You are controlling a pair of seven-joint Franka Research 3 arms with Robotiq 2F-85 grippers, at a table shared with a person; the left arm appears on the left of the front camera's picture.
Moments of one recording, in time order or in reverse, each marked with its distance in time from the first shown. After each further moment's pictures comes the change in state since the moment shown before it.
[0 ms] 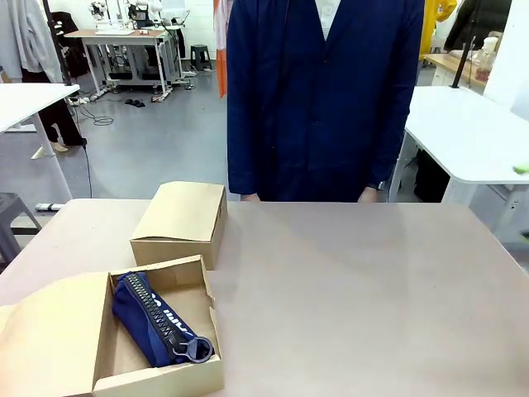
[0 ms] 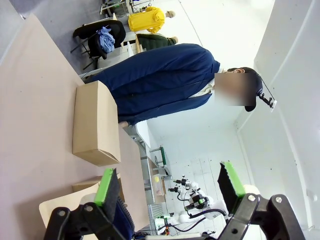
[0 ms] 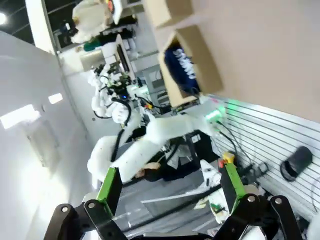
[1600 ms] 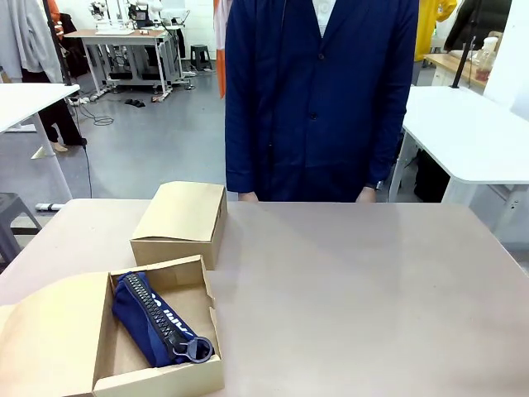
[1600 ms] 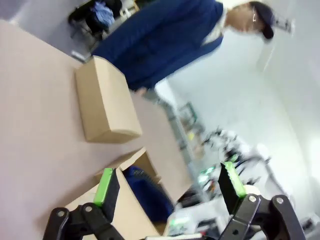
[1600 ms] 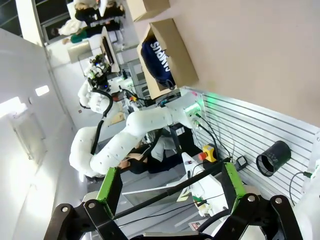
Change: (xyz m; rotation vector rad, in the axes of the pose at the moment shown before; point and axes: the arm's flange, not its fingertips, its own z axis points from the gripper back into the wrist) left arm -0.012 -0.009 -0.052 0.044 0.257 -0.321; right arm 0.005 -0.029 0.005 -0.056 0.033 0.041
